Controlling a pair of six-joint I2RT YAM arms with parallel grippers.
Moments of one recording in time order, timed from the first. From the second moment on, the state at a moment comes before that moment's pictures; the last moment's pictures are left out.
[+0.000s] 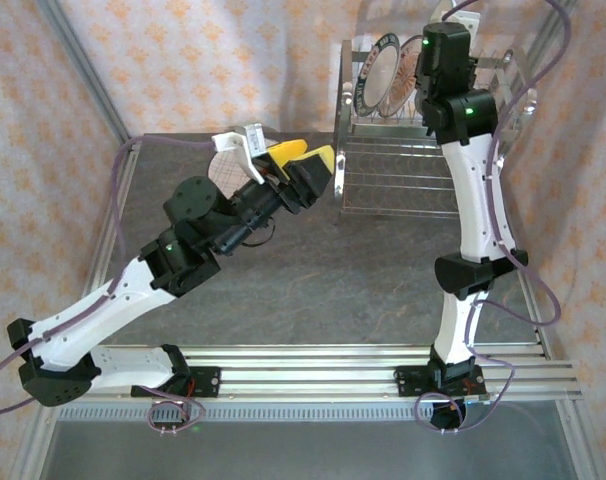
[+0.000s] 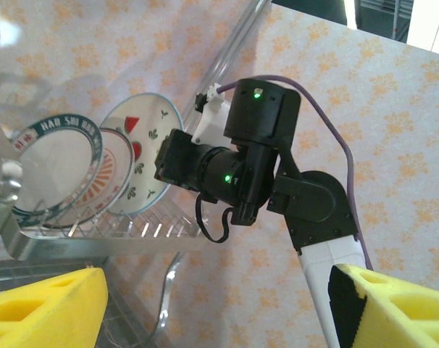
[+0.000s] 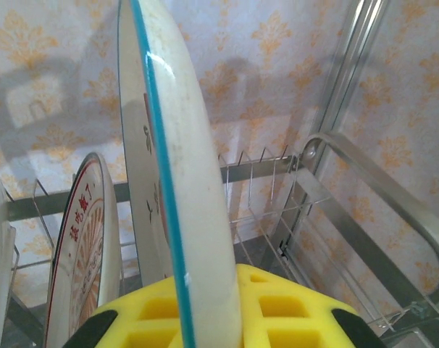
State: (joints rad) left arm -0.92 1.19 1.40 0.05 -0.18 -0.57; right arm 0.30 1.94 2.65 -1.00 0.69 0.11
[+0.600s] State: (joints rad) left arm -0.92 1.72 1.74 0.17 0.02 -1.13; right arm 0.30 1.69 2.64 -1.03 0.72 0.17
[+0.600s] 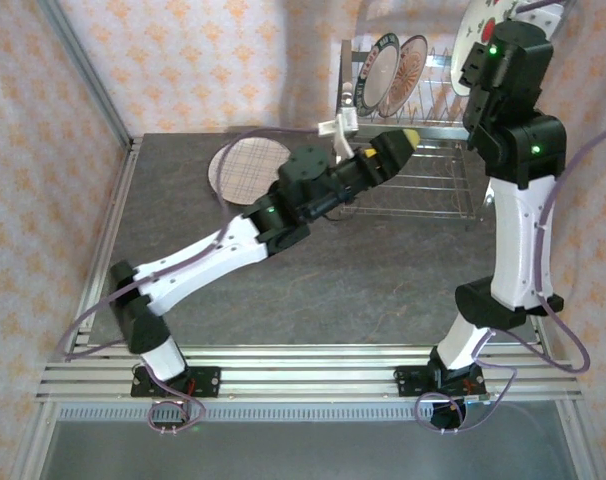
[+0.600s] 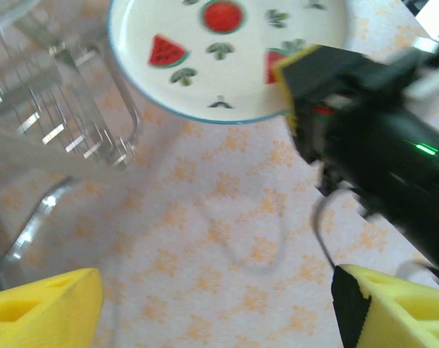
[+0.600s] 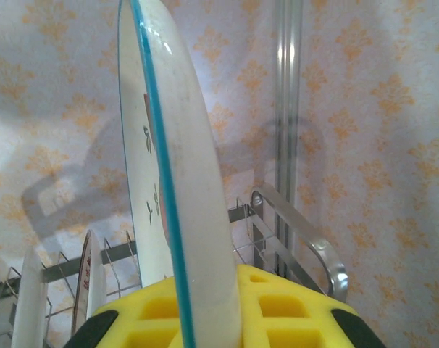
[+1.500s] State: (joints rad) left arm -0.92 2.17 2.30 0.14 0.16 -1.61; right arm 0.30 1.32 2.28 -1.21 0.53 0.51
